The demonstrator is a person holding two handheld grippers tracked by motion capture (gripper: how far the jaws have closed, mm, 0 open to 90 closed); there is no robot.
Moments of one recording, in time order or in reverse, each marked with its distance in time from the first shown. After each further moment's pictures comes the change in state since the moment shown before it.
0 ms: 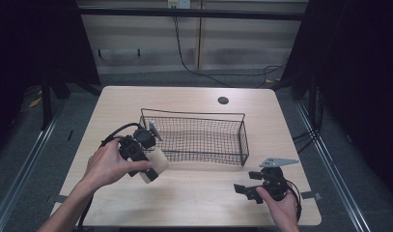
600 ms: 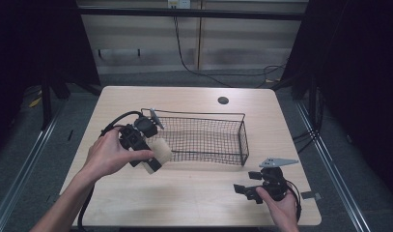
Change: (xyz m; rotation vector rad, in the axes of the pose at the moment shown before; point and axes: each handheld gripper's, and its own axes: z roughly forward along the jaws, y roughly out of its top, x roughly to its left) left arm -0.002 0.017 -0.027 -0.049 0.001 -0.003; right arm 0.000 0.000 0.001 0.000 0.001 -0.004
